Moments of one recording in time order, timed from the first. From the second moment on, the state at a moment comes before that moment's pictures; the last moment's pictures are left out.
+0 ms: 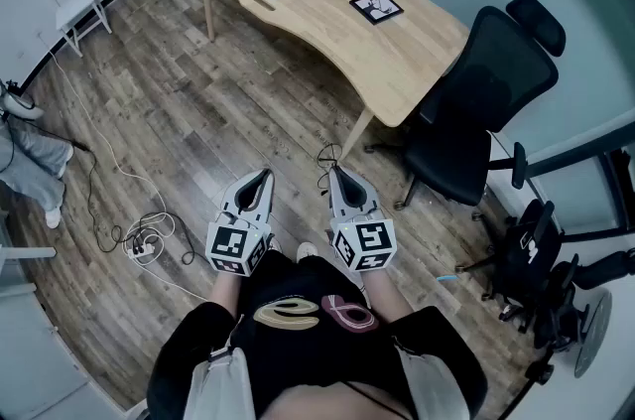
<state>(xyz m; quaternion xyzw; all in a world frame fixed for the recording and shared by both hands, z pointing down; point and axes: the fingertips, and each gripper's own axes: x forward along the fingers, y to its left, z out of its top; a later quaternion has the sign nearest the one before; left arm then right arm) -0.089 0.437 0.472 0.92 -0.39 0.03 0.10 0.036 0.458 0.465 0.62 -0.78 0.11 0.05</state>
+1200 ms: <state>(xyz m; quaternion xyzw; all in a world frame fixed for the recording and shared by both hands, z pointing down) -0.128 0.396 0.499 0.91 -0.39 0.03 0.12 0.027 0.427 0.487 0.65 -0.75 0.12 0.04</state>
